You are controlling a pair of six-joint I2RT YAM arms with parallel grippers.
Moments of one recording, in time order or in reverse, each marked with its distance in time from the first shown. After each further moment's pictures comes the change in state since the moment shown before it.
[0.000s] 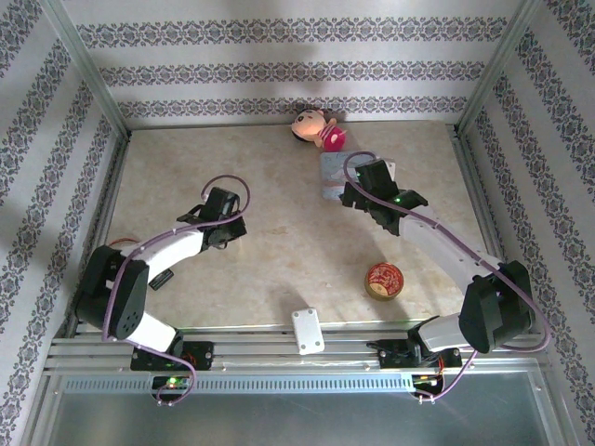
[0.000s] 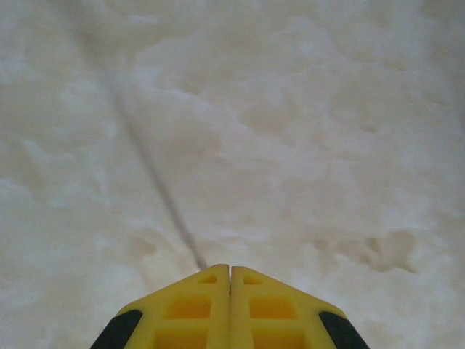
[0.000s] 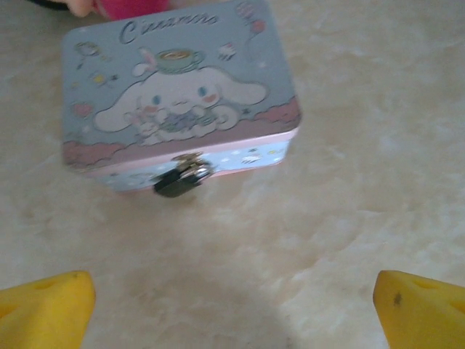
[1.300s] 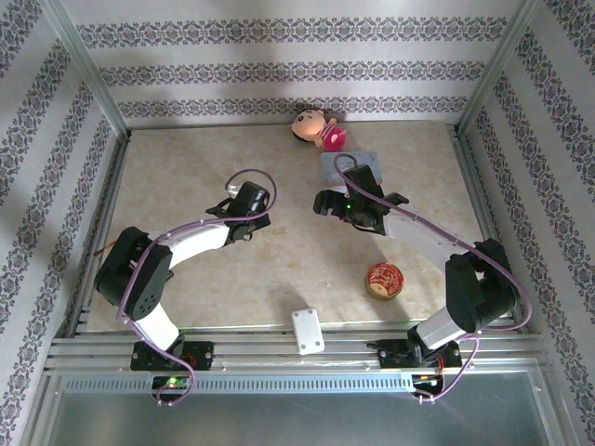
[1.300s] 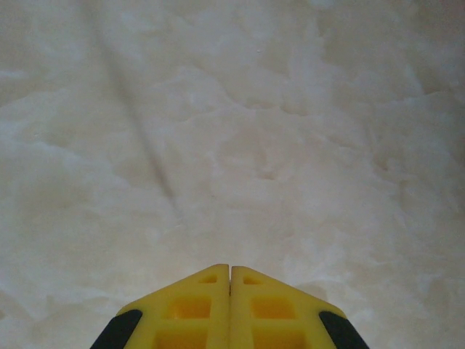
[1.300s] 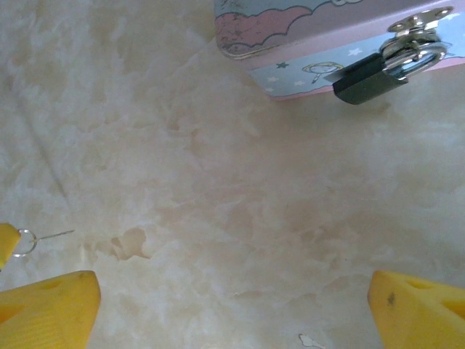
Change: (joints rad) left arm -0.151 0.181 0.168 0.072 -0.168 -0.075; right arm 0.023 0.130 -0.040 0.157 -0.422 0.154
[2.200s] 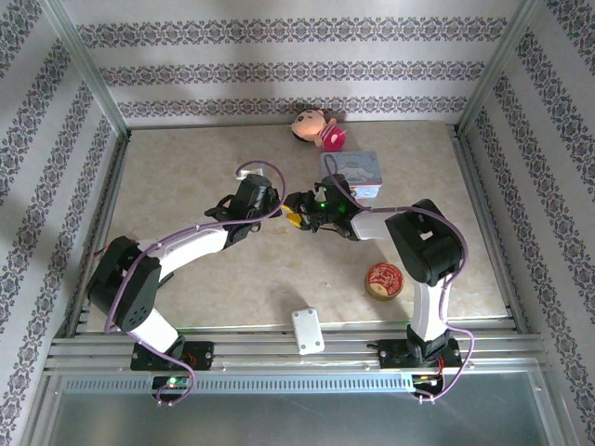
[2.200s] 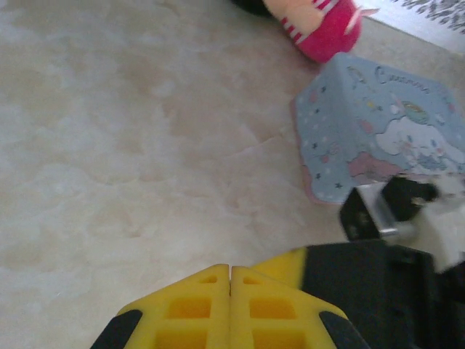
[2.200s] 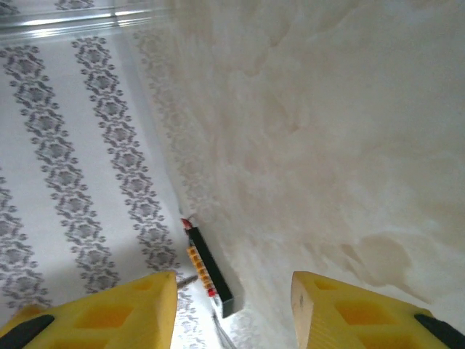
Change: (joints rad) left arm -0.055 -0.079 0.018 0.181 0.038 0.148; right arm 0.047 0.422 -0.043 0.836 -0.519 0.758
